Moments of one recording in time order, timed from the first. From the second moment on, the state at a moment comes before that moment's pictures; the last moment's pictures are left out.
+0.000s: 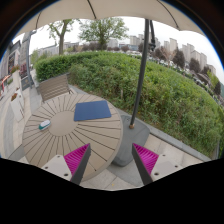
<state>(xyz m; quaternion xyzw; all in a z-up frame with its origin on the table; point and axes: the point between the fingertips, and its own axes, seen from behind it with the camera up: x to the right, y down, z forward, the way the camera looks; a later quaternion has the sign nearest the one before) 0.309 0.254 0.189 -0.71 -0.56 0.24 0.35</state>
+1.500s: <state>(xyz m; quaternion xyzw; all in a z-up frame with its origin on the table) 0.145 -0.169 0.073 -0.65 -0.62 0.32 0.32</state>
